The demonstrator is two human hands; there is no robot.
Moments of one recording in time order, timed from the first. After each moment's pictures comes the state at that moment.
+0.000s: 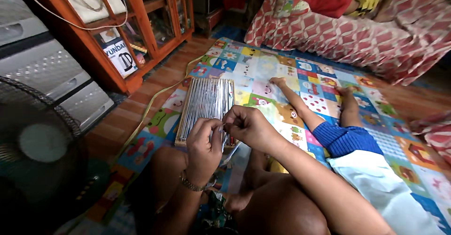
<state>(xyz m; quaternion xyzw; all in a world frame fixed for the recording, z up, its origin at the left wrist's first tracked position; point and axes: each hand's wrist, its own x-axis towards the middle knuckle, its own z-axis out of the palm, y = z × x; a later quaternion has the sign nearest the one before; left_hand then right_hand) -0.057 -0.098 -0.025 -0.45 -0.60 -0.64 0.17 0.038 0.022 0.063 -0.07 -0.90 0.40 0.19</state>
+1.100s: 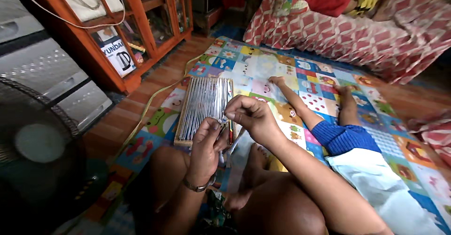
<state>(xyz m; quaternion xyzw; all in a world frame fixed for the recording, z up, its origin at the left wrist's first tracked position) -0.042 -0.096 -0.016 -0.28 -0.31 -0.86 -0.30 0.038 0.031 0.057 0.00 -0.82 0.50 0.30</state>
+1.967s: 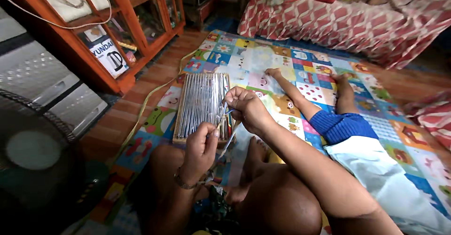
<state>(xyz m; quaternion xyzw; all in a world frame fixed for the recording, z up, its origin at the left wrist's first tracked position) -0.064 -0.107 -0.043 -0.52 -0.55 -0.65 0.03 0.022 0.045 0.044 -0.14 -0.69 0.68 0.22</state>
